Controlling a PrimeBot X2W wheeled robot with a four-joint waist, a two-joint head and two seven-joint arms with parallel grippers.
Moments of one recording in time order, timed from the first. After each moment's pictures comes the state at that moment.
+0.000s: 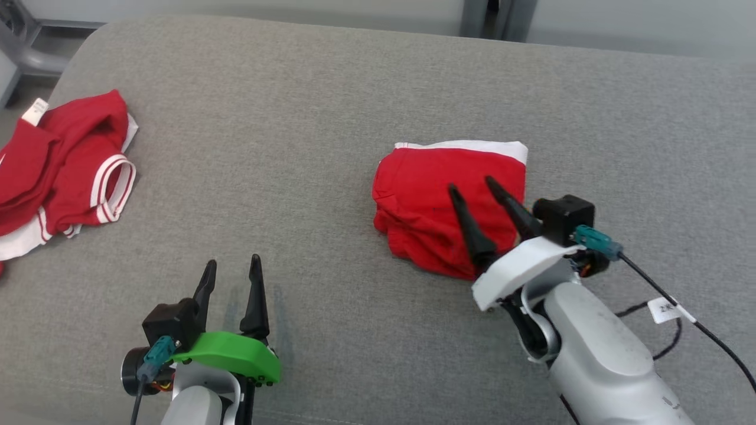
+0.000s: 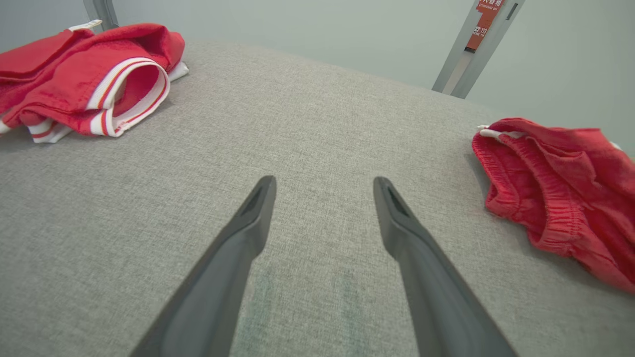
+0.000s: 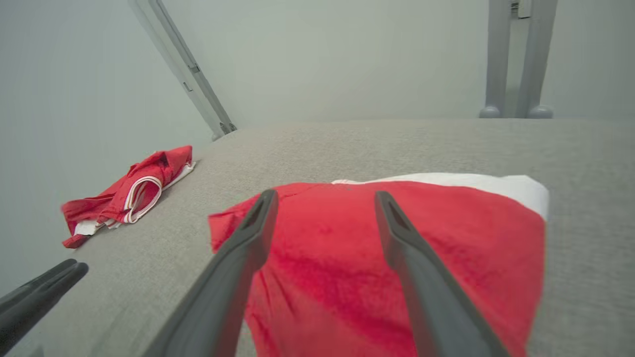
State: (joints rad) left arm -0.19 0.05 -0.19 0.42 -0.37 0.00 -0.26; right arm -0.51 -0.05 0.42 0.58 0.46 0.13 -0.26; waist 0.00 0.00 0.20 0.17
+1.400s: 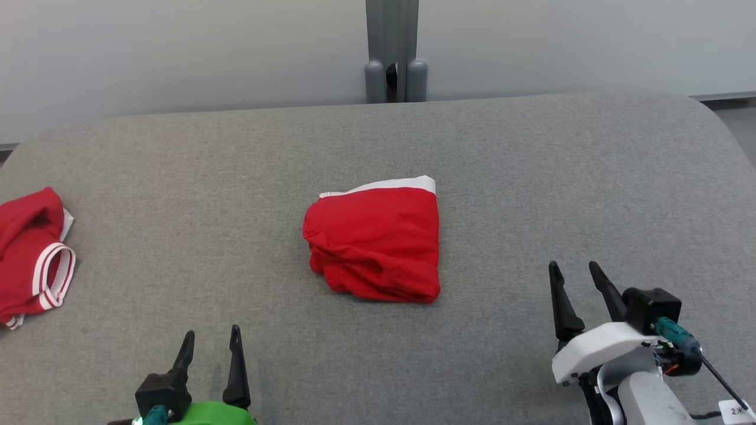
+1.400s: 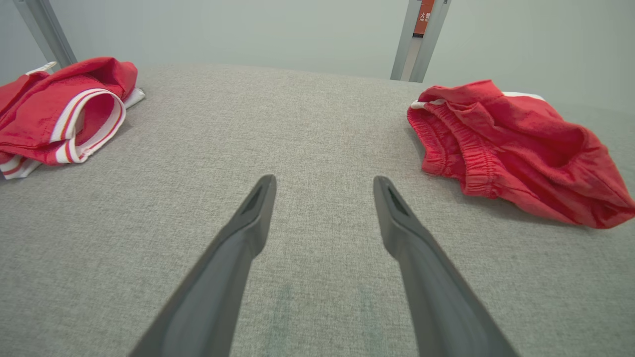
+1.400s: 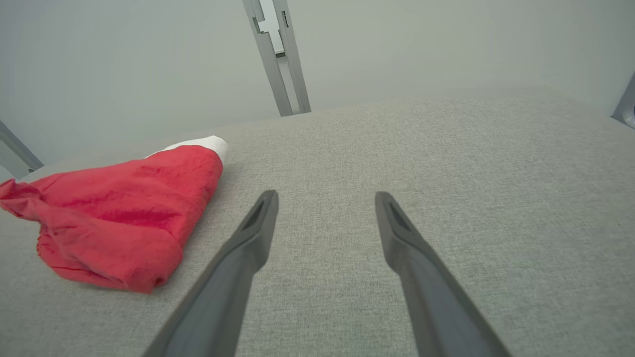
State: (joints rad) left arm 0.01 0.05 -0.09 0.36 -0.23 0.01 -0.26; right arm -0.16 -0.05 0.03 0.47 0.22 0.13 -0.26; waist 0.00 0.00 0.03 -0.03
